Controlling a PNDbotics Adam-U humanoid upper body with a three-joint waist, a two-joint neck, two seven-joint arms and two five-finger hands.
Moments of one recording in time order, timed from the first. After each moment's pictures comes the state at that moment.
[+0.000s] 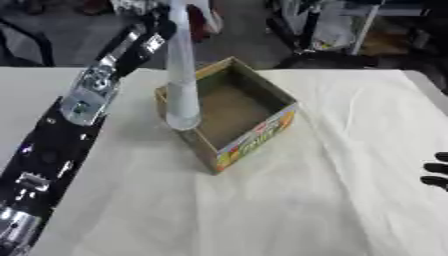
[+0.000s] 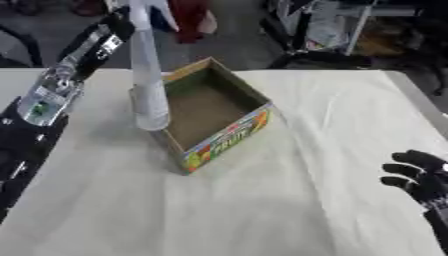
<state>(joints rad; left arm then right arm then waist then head) -0.78 0.53 0.00 -1.12 -0.08 -0.33 -0.23 -0.15 -0.11 -0.20 -1.75 -0.26 -0.15 0.58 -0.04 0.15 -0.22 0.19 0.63</state>
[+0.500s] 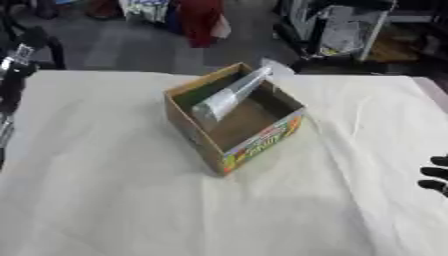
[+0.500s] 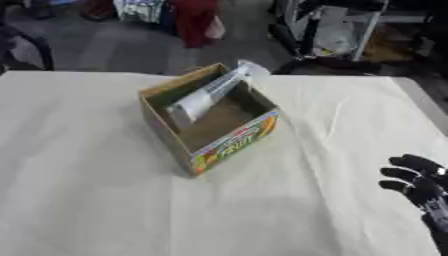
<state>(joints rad) -0.55 0.70 0.22 -1.12 0.07 -0.22 -0.09 -0.13 -0.12 -0.23 -1.75 -0.24 -0.16 0.55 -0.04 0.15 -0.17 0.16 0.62</state>
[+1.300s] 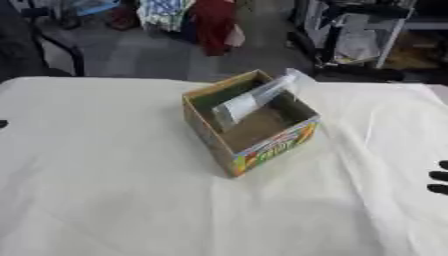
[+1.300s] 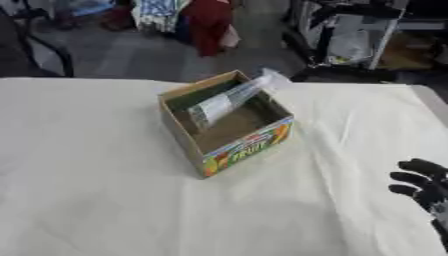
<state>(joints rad) -0.01 0.43 0.37 -1.78 0.40 -0.23 -0.11 -0.10 -0.15 -0.26 -1.75 -0.22 -0.17 0.52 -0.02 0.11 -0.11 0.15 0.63</state>
